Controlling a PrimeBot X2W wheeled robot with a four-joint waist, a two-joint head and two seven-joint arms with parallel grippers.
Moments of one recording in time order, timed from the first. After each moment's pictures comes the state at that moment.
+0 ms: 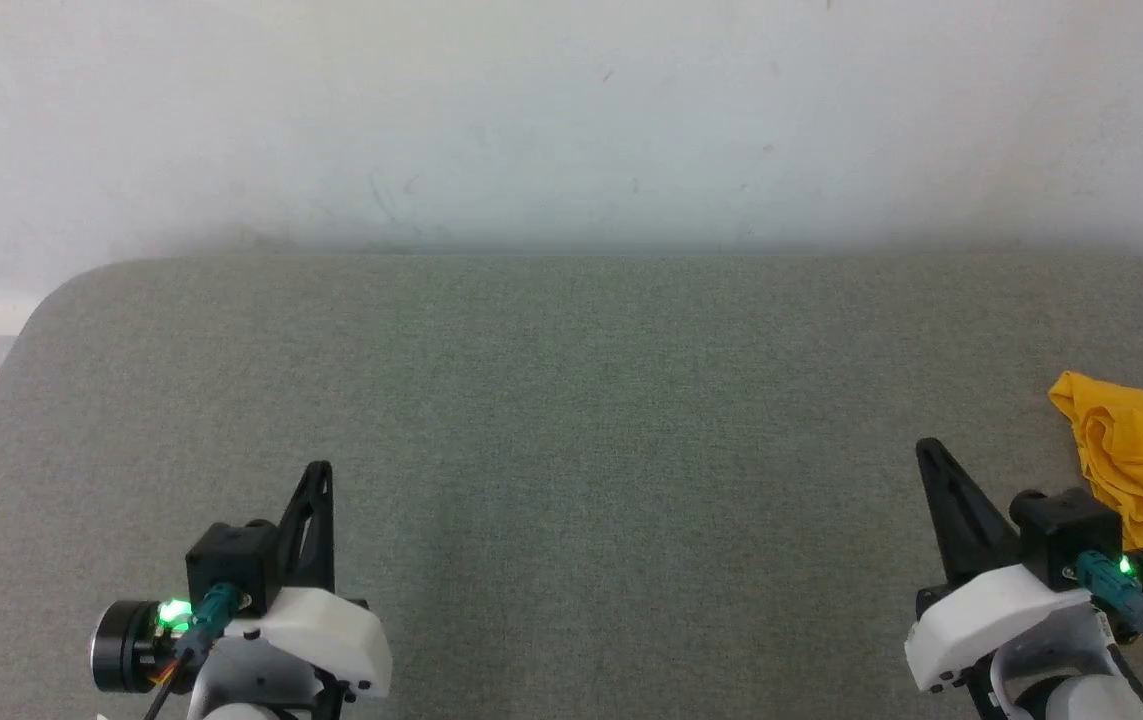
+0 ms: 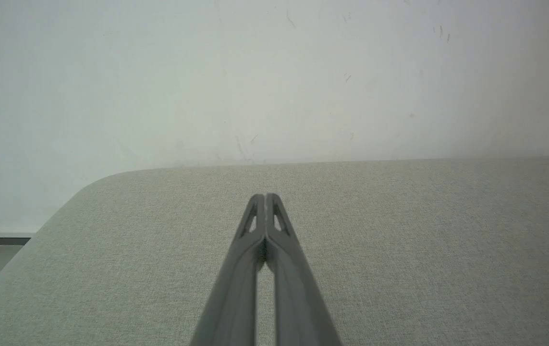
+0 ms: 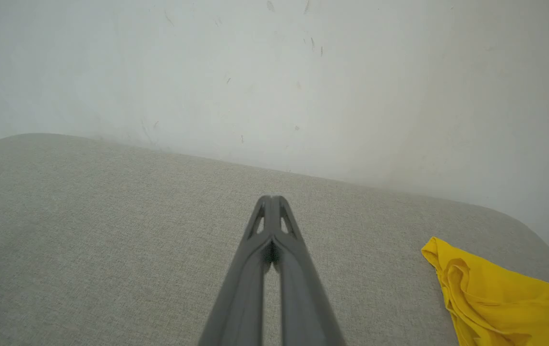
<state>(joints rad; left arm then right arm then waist) 0.01 0.05 0.00 0.00 -0.01 0.00 0.00 0.01 -0.05 0.00 0.00 0.01 0.13 0.00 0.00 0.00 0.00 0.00</state>
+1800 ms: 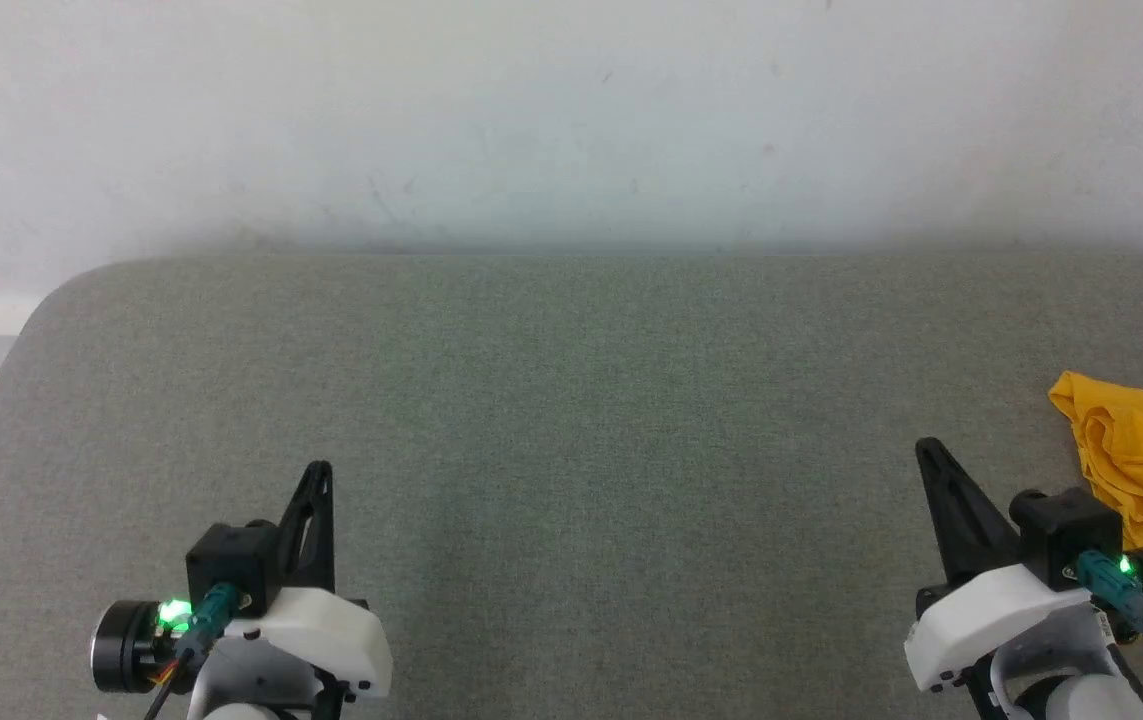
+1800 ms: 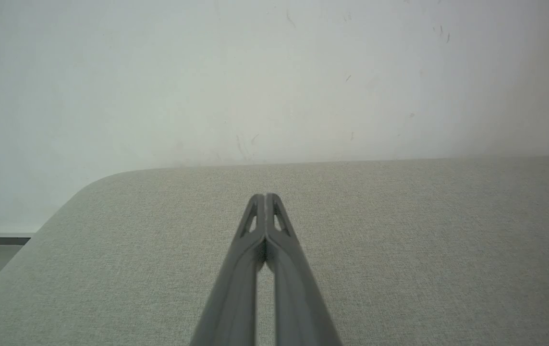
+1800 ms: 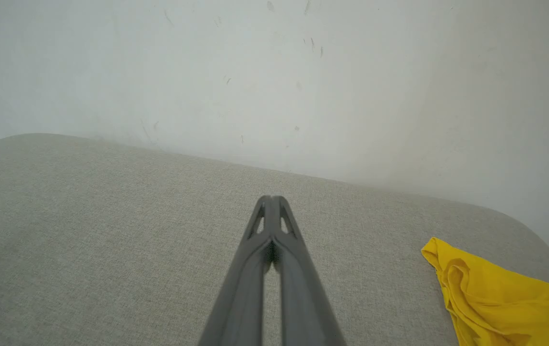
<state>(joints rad) 0.01 0.05 0.00 0.00 -0.01 0.00 0.00 0.01 -0.05 0.00 0.00 0.01 0.13 0.00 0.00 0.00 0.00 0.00</state>
